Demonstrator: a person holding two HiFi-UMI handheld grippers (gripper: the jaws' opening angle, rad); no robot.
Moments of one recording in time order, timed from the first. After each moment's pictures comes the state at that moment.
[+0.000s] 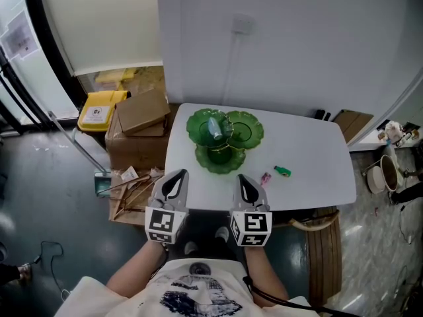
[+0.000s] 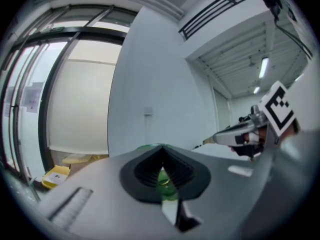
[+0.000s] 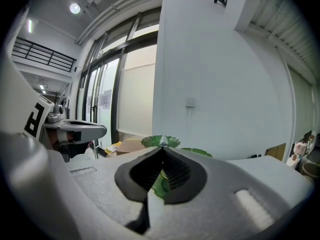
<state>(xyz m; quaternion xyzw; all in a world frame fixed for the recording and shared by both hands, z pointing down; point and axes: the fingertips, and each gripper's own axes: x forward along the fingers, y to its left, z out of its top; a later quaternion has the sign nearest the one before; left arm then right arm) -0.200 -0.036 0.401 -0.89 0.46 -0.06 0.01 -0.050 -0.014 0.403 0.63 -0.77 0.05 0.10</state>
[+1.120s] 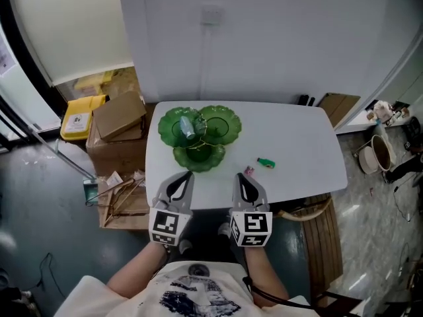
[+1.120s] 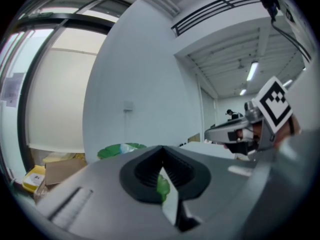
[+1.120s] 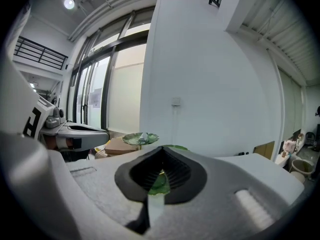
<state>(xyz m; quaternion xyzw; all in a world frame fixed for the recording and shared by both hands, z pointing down) -0.104 -0.032 0.411 -0.92 0.38 -0.08 0.01 0.023 -0.005 0.404 0.67 -0.74 0.06 0.11</state>
